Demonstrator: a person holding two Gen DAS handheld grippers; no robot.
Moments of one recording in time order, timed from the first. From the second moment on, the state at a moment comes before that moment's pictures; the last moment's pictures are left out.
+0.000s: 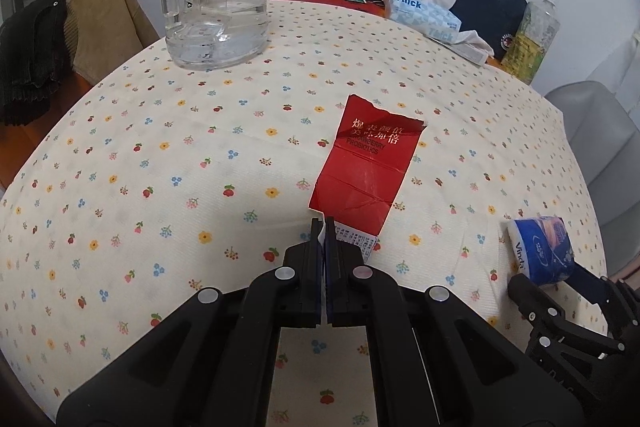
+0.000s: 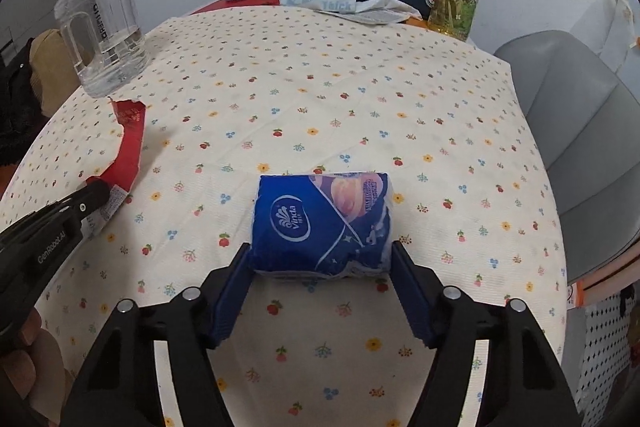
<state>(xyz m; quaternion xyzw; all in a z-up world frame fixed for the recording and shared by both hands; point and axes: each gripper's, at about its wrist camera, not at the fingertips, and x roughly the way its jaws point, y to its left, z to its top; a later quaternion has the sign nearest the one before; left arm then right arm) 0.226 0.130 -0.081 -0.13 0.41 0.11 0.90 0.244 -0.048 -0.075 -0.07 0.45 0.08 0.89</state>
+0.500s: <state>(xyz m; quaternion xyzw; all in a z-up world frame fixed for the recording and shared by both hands) 0.202 0.097 -0.054 -0.11 0.39 0.08 0.91 0.206 -0.080 -0.043 -0.04 0.43 0.09 0.90</state>
